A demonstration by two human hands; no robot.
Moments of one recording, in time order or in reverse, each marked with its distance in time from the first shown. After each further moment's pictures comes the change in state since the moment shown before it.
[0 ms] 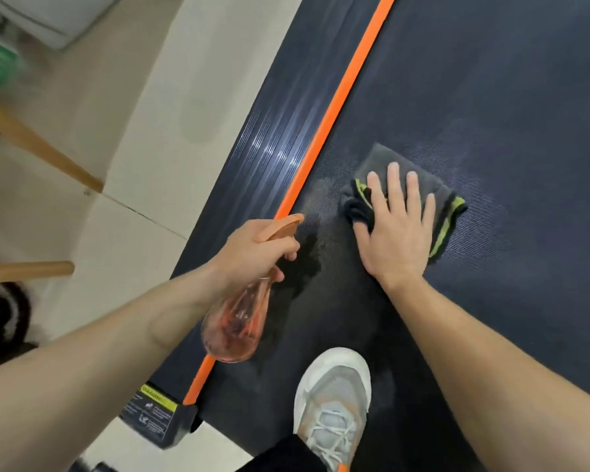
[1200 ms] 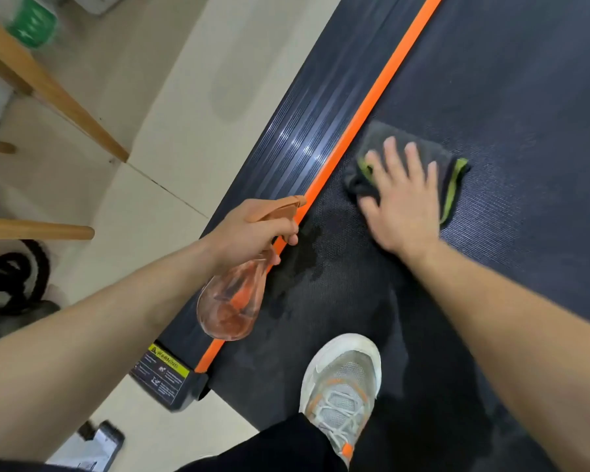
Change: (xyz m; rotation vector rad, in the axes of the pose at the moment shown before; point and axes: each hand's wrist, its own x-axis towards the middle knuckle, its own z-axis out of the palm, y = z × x) left_hand -0.016 -0.021 -0.030 -0.160 -0.057 0.139; right_hand 0.034 -0.016 -0.003 -0.056 -0.086 -0.302
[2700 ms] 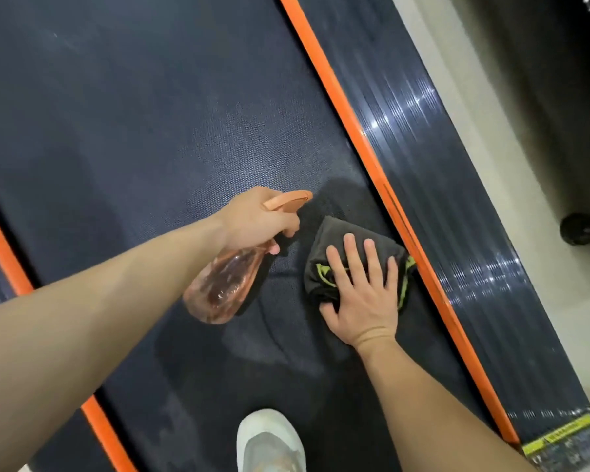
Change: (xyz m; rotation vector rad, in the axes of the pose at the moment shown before) left_hand 0.101 0.183 0.386 0.975 -0.763 0.127; right_hand -0.284 0.112 0.027 0.124 0.131 1.027
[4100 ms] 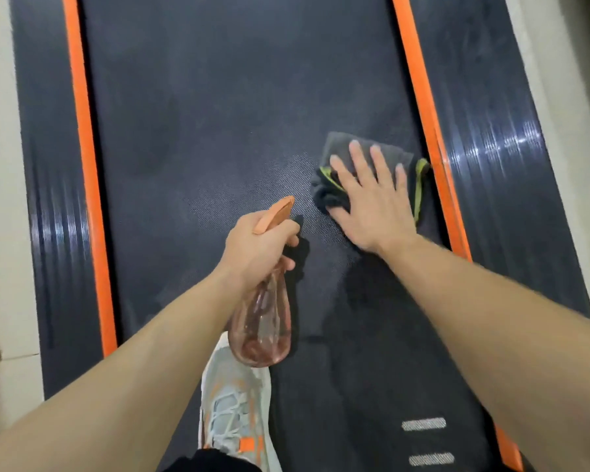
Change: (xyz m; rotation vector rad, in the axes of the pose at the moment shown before) left_hand -0.103 -0.084 0.143 -0.584 0.586 -0.124; right_hand 0.063 0.008 -0.018 0.074 -0.098 -0.339
